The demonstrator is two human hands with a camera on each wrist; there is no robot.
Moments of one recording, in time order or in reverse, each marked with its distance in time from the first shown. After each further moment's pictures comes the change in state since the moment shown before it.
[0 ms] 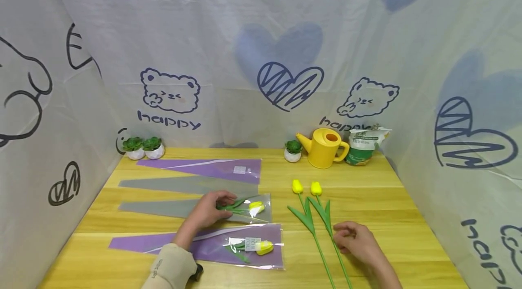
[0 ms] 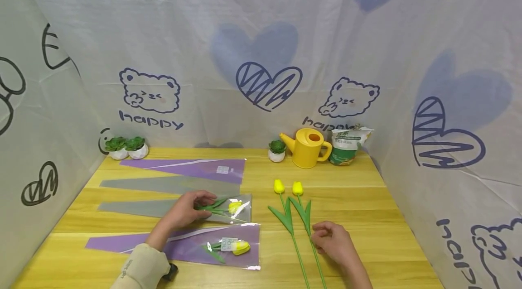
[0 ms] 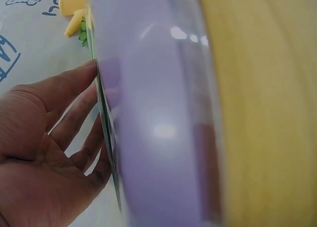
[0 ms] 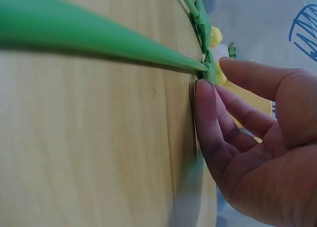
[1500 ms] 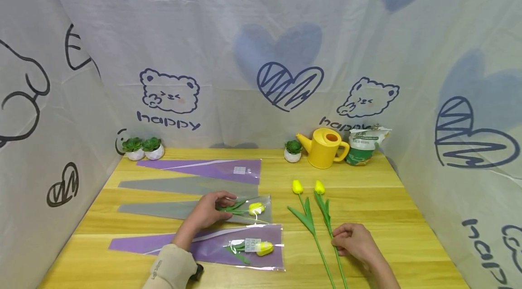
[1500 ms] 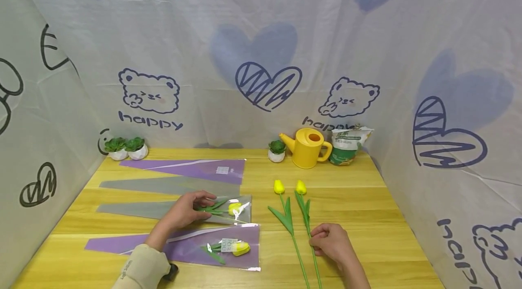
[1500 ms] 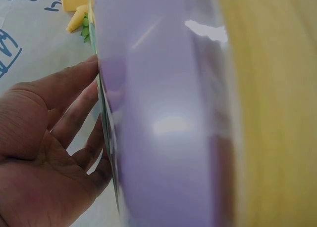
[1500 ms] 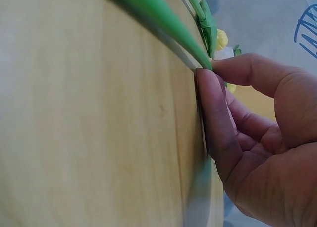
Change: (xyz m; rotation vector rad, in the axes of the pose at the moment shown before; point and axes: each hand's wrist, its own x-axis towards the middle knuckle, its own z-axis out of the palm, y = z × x) left_hand 0.001 -0.002 -0.002 -0.026 -0.016 -0.018; right_hand 0.008 -0.002 0.010 0.031 0.050 0.126
